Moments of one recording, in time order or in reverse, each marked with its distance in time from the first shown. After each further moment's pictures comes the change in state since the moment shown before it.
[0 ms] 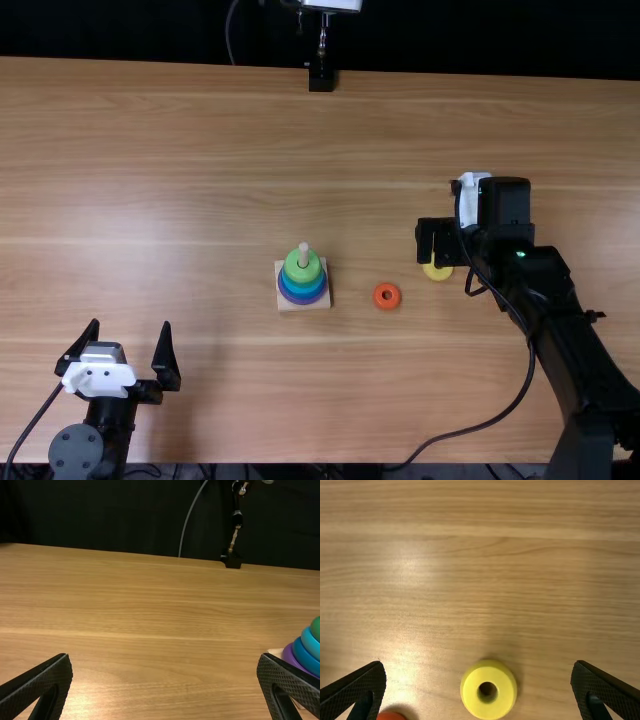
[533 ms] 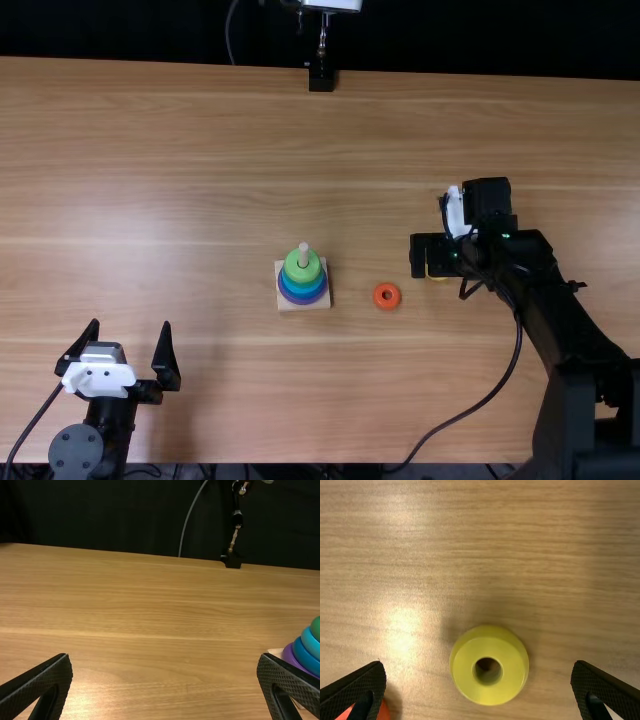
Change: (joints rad) left arm 0.000 0.000 0.000 0.000 0.000 0.000; right arm 0.000 0.143 0.055 -0.127 -0.002 0.000
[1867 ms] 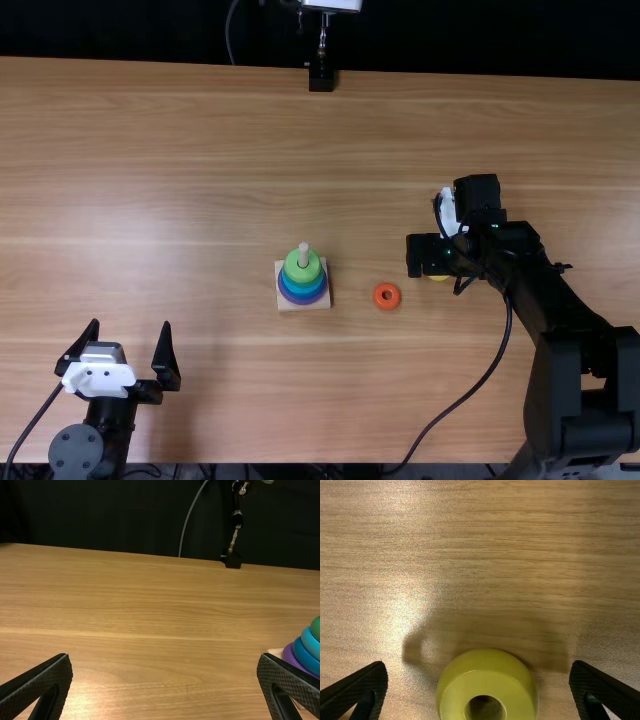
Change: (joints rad) left arm 0.000 0.000 0.000 0.000 0.000 0.000; right arm 0.000 0.109 0.045 -0.003 0.000 0.006
